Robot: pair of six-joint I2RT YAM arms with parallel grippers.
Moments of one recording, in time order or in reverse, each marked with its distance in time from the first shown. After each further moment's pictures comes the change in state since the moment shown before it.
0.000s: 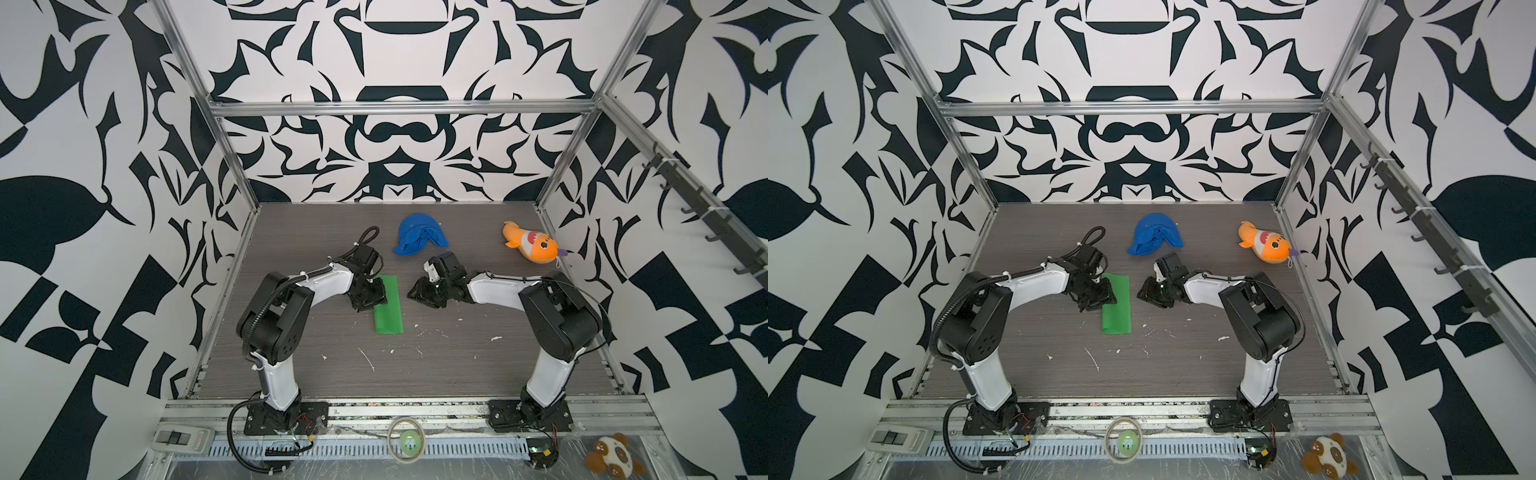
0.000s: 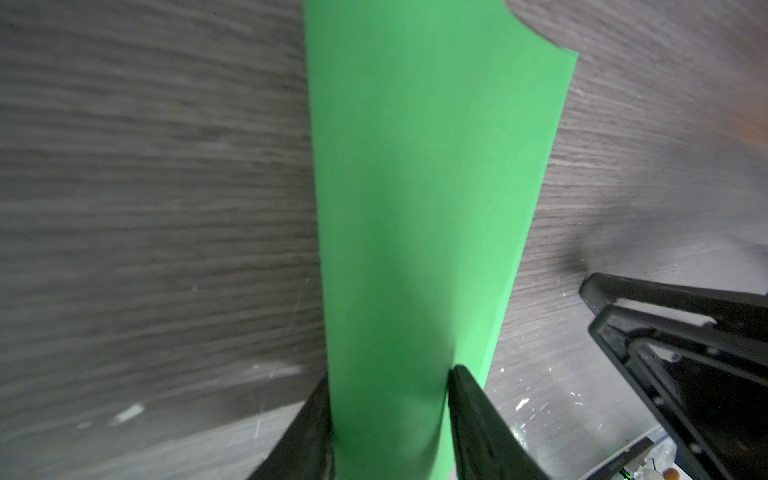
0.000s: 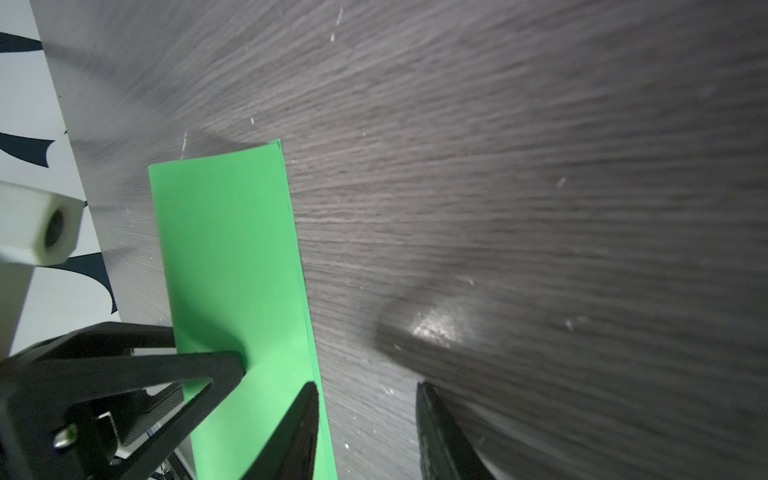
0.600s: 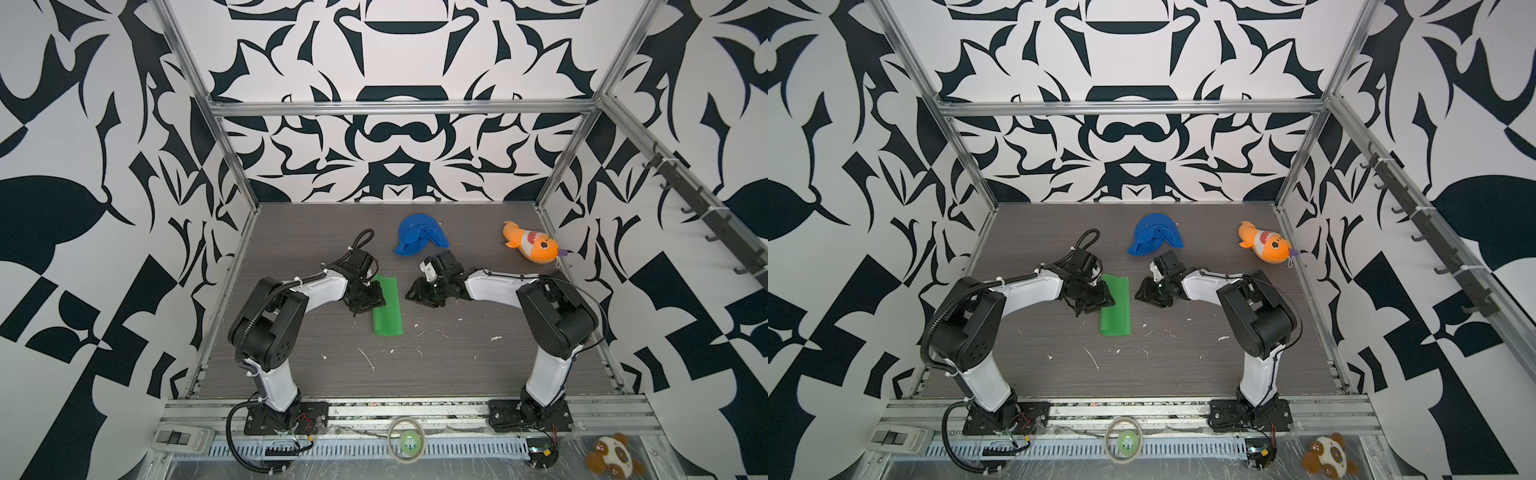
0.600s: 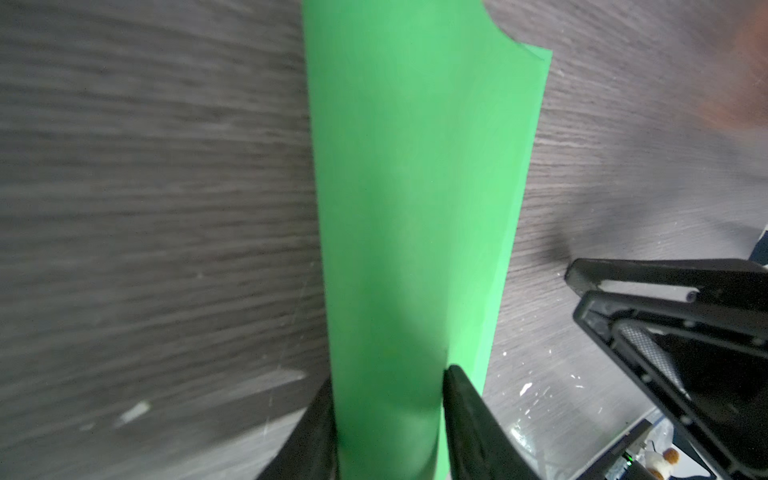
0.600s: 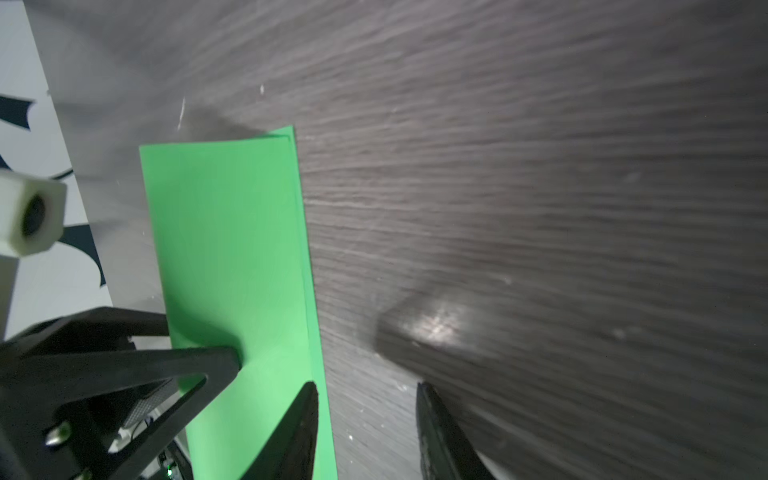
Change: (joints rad) left arm 0.021 -0.059 -0.101 0.118 0.044 0.031; right arm 0.002 0.012 0.031 -0.056 -0.022 -0.050
